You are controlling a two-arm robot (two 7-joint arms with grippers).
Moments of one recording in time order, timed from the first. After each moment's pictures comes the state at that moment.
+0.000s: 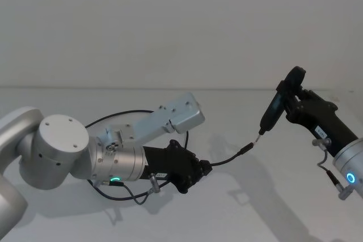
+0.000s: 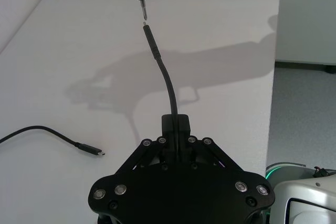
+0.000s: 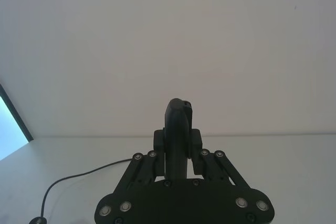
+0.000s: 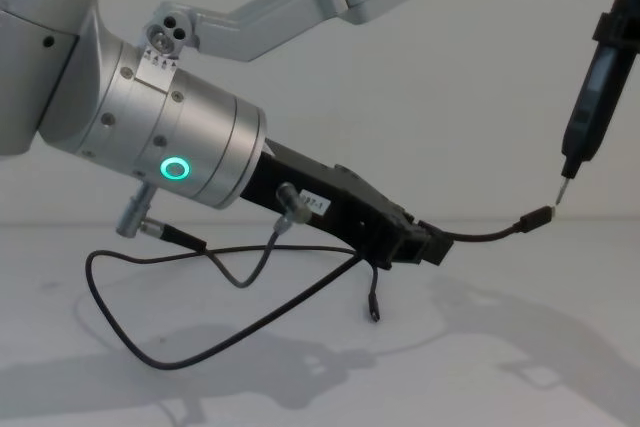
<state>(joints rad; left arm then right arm) -0.69 0.45 0.78 -1.57 -0.30 0.48 -0.70 0.13 0.35 -0.13 -1.82 0.63 0.23 0.16</state>
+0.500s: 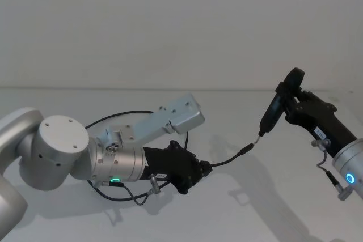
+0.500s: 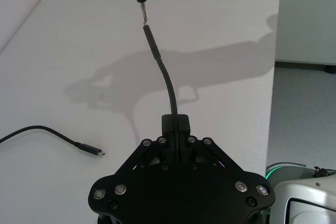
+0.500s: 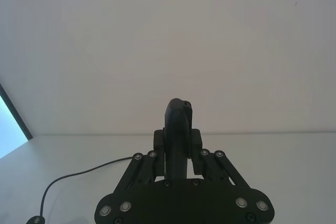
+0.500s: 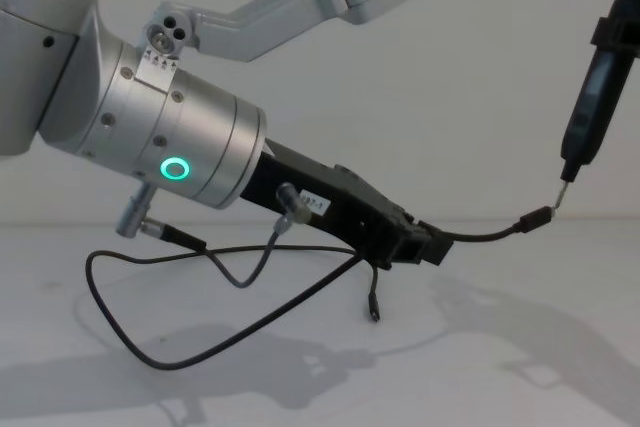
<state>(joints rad) -0.69 0.45 0.78 -1.57 -0.30 0.48 -0.70 0.14 0.36 -0.14 -1.81 0.65 0.23 0.15</state>
